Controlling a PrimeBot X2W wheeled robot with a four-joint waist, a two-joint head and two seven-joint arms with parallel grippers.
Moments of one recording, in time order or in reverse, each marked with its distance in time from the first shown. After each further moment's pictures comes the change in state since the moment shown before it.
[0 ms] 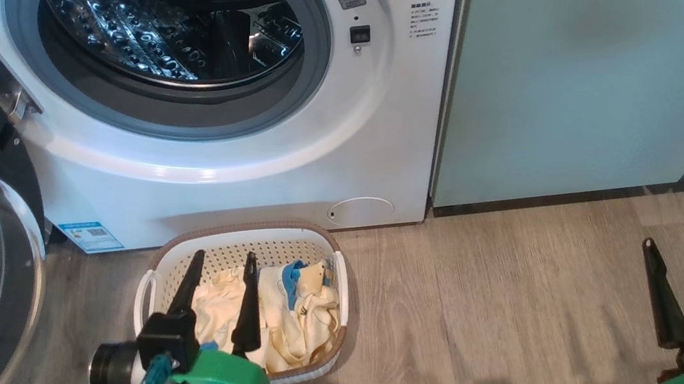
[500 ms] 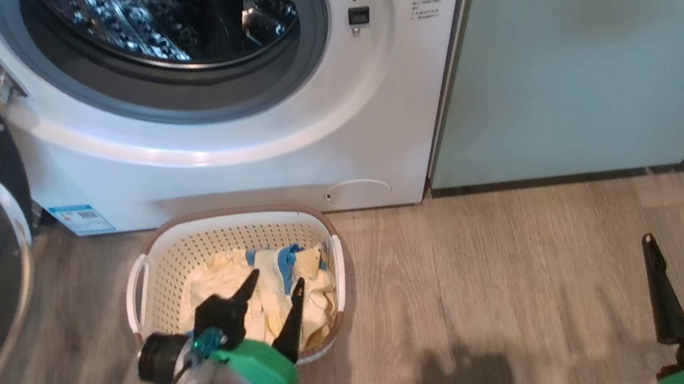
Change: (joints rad) left arm -0.091 -0.003 -0.113 0.180 -0.034 -0.092 0.119; right arm -0.005 0.000 0.003 -0.010 0.013 0.000 0.000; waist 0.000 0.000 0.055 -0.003
